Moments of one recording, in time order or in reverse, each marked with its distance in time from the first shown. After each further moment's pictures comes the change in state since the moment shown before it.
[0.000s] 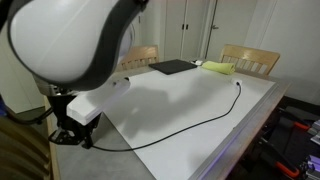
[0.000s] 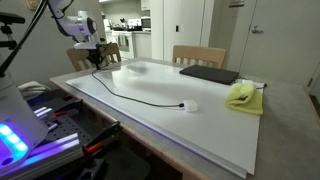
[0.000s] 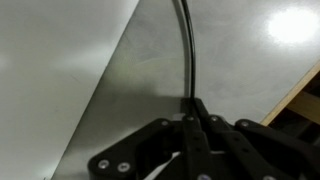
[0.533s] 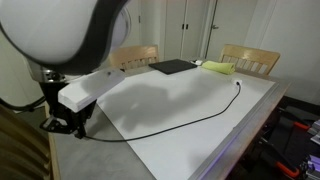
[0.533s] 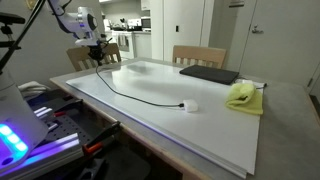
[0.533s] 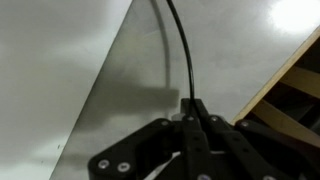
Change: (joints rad) arm 0.002 -0.019 -0.013 0.029 -0.008 0.000 0.003
